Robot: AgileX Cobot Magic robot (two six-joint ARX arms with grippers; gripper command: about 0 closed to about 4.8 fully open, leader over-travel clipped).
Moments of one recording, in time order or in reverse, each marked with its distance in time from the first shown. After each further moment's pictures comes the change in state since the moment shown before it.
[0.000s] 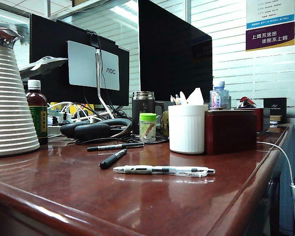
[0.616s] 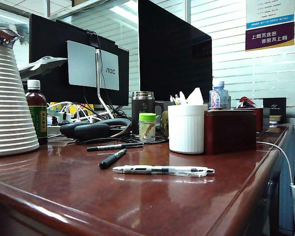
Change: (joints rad) left arm -0.042 0.427 0.135 -0.008 0.276 0.011; right arm 0.027 0.611 0.189 -0.010 -0.381 -0.058
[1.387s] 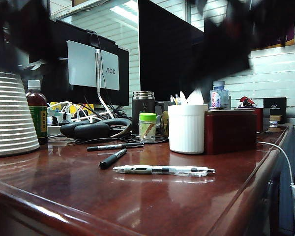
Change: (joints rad) left arm -0.560 0.462 0.014 -0.014 -0.566 0.288; right arm 0.557 0.473 0.056 -0.145 0.179 -0.239
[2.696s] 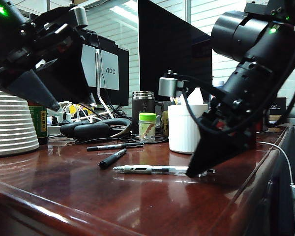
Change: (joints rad) left arm 0.000 0.230 0.116 -0.002 0.089 -0.008; right arm 0.000 0.317 -0.002 0.106 0.050 -0.256
